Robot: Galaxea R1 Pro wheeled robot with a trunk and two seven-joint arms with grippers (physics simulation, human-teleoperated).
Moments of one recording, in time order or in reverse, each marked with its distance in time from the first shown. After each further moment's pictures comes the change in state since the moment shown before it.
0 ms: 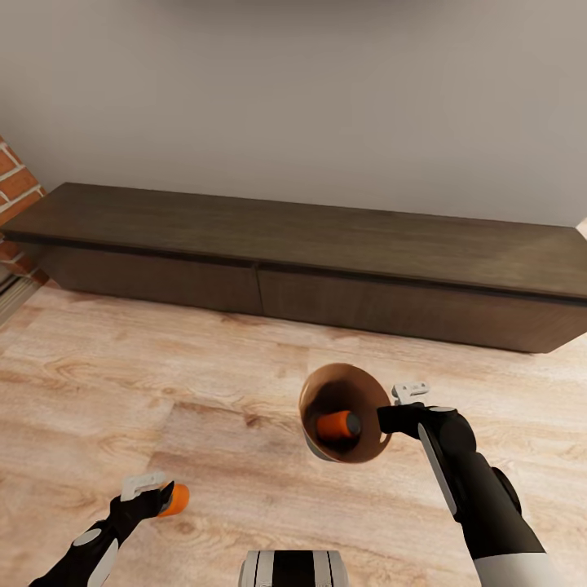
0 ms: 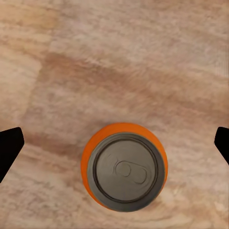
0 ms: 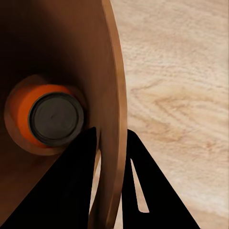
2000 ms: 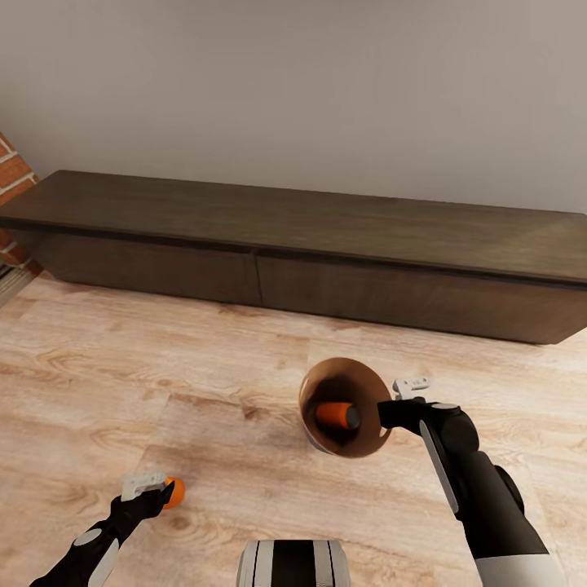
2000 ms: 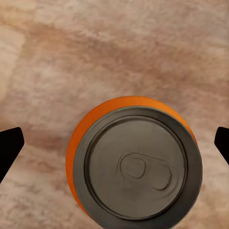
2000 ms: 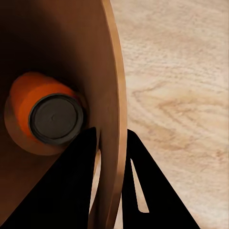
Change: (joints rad) left arm 0.000 -0.001 0.000 0.000 0.000 0.000 -0.001; right arm 0.000 0.000 0.000 -0.042 -0.001 0.002 0.000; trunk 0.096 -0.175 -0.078
